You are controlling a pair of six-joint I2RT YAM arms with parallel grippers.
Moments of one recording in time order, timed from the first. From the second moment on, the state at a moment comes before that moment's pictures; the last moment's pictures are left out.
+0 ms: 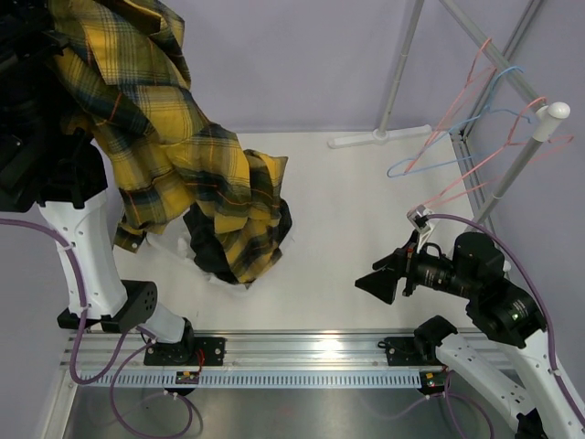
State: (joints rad) left arm -0.08 1.55 2.53 0.57 0.28 -0.31; right arm 0.54 0.52 0.95 -0.77 -0.52 0.45
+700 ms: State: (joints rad) left arm -0.10 1.61 2.52 0.75 0.26 -0.74; right arm 0.54 0.47 0.91 -0.72 -0.54 0.51
